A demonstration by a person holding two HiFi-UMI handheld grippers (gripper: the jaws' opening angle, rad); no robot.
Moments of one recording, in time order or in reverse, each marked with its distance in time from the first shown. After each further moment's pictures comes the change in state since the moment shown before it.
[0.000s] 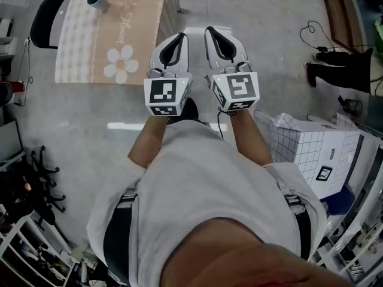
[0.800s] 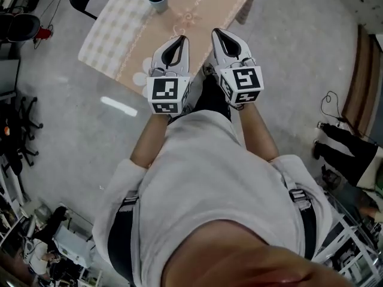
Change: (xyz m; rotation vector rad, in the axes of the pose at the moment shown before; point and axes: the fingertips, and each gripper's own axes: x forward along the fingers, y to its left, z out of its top) left arm 0.045 0.251 0.009 -0.070 0.038 0.401; right arm 0.265 0.087 -0.004 -0.078 0.113 0.422
